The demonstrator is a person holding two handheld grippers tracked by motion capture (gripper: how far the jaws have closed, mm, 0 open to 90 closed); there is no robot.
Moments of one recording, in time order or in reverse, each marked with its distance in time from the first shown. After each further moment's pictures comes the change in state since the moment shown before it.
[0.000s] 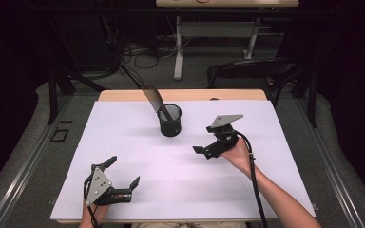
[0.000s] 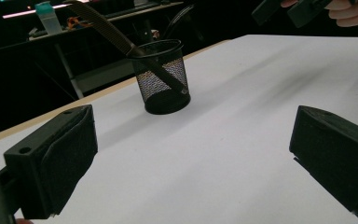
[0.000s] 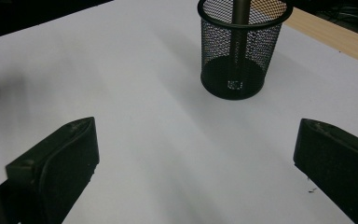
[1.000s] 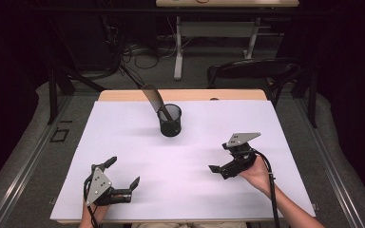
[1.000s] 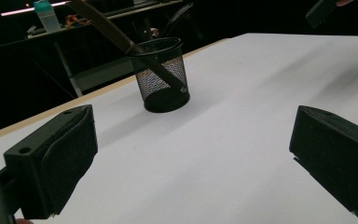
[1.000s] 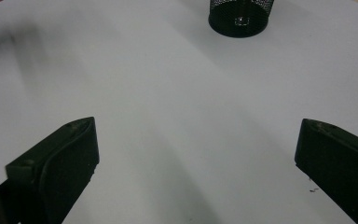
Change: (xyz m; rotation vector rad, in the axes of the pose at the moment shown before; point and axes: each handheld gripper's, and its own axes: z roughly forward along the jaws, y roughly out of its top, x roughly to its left) left arm 0.000 -0.001 0.000 0.007 -0.004 -0.003; right arm 0.022 -0.046 -0.047 0.084 -0.030 0.008
